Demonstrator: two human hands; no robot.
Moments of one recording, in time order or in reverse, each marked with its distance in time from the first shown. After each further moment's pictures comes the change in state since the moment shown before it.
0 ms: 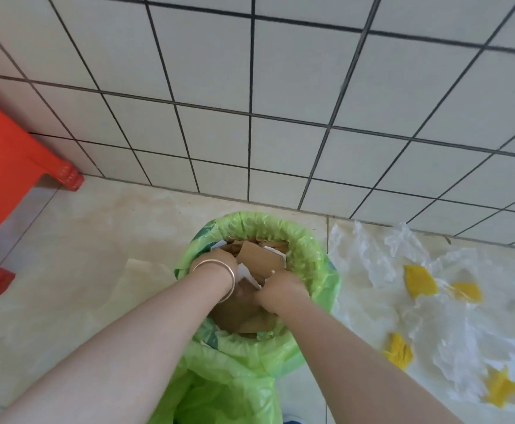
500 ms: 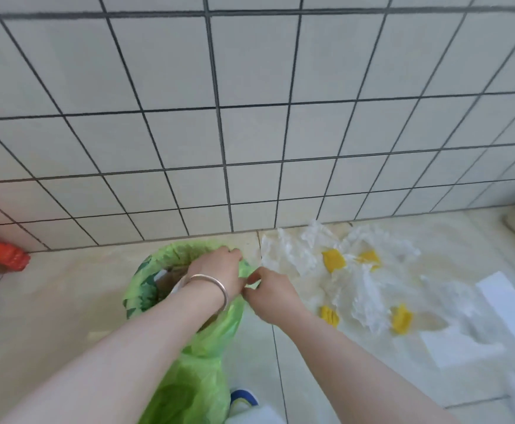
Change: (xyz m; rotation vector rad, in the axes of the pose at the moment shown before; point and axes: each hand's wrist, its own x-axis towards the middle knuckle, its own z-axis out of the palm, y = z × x) left_hand -0.138 0.098 -0.018 0.119 0.469 0.389; right_hand -0.141 0.093 -0.040 0.595 0.319 -0.063
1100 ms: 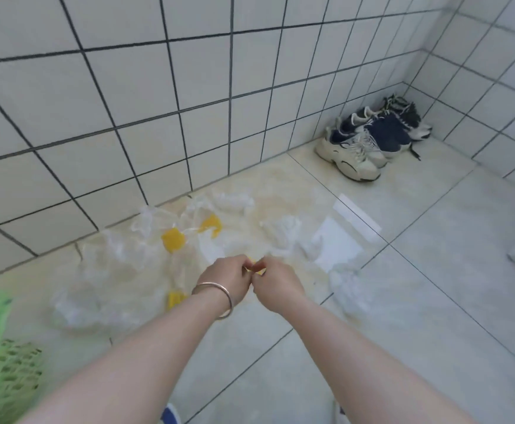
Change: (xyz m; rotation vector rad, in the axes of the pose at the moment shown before) left_hand 0.011 0.322 0.114 -0.314 -0.196 0.413; right_hand -0.071 0.272 -0.156 0.173 0.379 0.407
